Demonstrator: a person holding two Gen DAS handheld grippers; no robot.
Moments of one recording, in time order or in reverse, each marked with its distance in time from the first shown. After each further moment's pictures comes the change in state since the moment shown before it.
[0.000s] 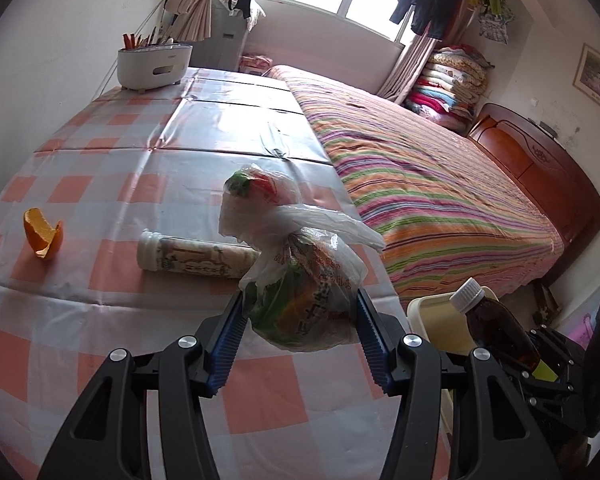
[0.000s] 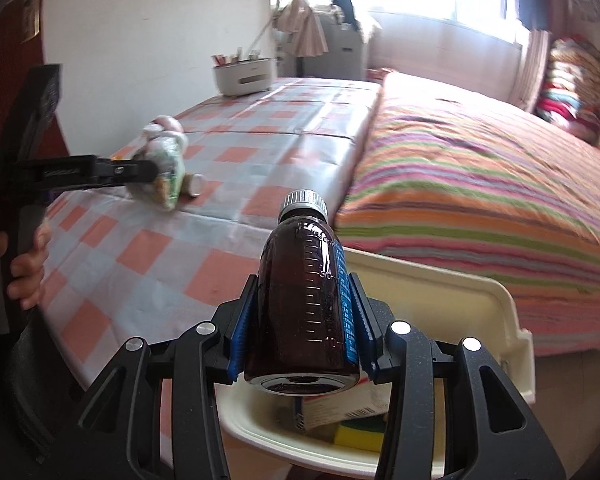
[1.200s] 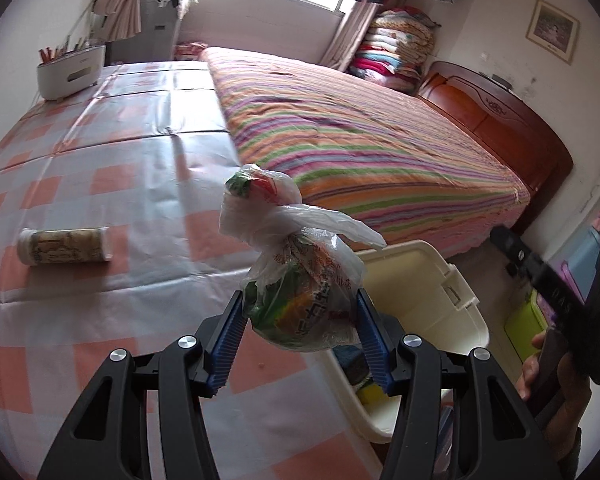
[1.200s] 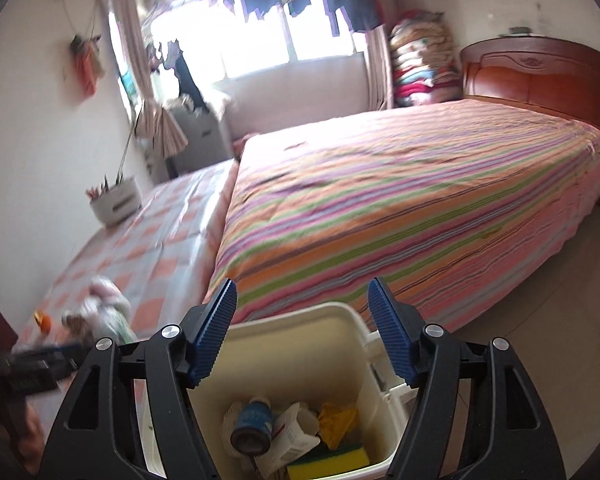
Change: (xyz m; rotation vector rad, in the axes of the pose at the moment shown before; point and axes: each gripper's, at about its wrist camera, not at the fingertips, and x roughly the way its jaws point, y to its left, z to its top) left arm 0.033 -0.102 -0.024 0.148 0.089 -0.139; right arm -0.067 -0.088 -0.011 0.445 -0.308 -0.311
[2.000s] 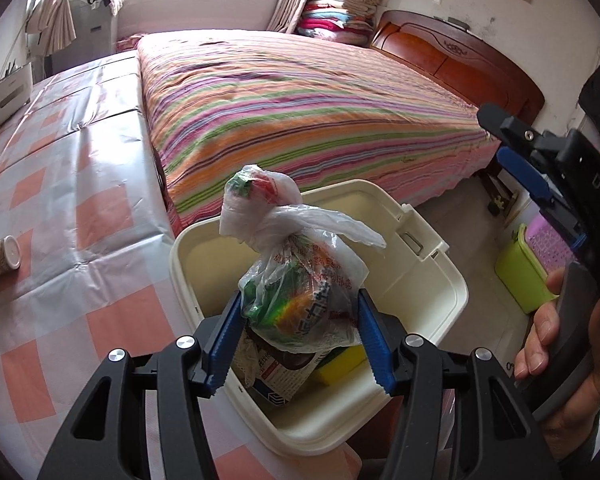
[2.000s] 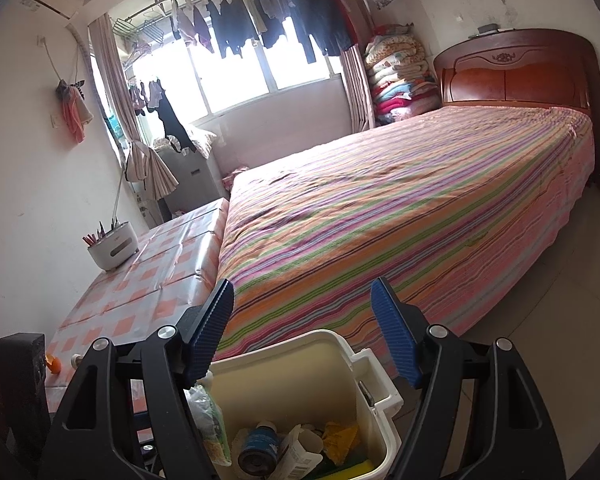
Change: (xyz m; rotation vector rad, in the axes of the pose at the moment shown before) left arm 0.045 -0.071 -0.018 0.168 0.124 -0.067; right arm -0.001 -0.006 -0.009 0.092 -0.089 0.002
